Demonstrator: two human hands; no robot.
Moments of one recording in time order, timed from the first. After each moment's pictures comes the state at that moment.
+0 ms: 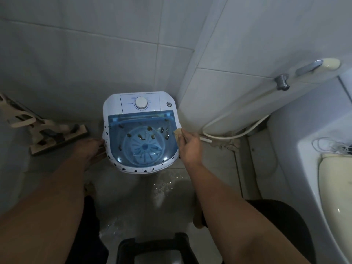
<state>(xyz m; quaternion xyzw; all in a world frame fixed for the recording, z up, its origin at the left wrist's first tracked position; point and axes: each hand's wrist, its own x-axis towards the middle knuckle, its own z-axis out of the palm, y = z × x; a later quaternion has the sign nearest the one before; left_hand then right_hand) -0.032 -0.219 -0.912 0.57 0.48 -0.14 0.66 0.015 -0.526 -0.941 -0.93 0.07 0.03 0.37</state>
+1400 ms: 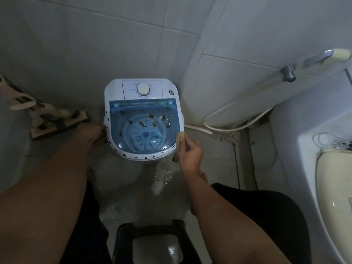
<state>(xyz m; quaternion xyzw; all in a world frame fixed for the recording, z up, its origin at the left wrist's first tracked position) -0.026 -0.214 -0.930 0.57 0.48 -0.13 0.65 -0.051 -0.520 -0.943 -0.87 0.18 -0.01 0.47</state>
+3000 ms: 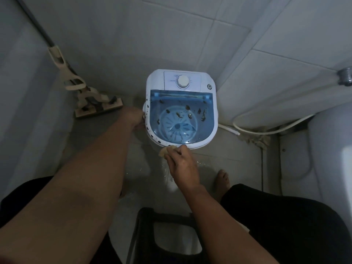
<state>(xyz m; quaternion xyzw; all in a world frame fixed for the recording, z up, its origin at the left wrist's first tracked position) -0.031 -0.206 -0.927 0.63 0.46 -0.12 0.61 -0.131 -0.448 -0.957 -0.93 -0.22 0.00 0.28</state>
